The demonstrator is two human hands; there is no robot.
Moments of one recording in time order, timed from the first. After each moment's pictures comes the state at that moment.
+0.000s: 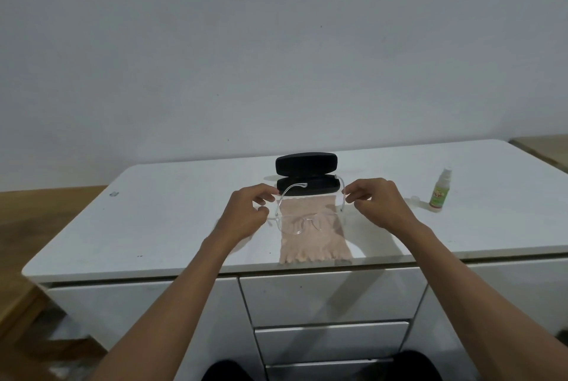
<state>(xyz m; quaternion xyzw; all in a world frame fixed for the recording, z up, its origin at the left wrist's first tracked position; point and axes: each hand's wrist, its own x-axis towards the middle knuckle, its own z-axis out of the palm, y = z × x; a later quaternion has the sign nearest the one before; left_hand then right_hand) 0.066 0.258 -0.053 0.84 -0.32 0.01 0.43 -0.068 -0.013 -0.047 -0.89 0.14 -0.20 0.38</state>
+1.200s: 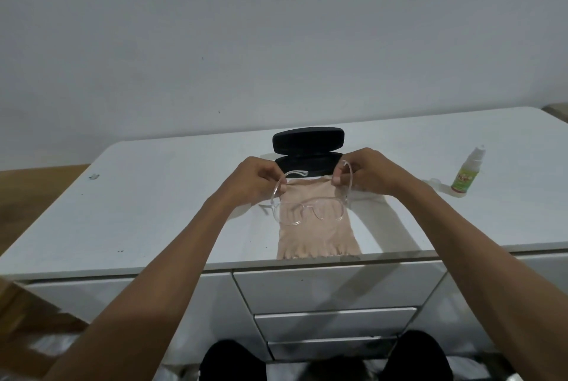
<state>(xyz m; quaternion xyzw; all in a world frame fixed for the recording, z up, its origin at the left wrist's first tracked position) 0.114 0.222 -0.045 0.81 -0.30 -0.19 0.46 -0.004 -0.031 -0.036 -0.90 0.09 -0.02 0.43</state>
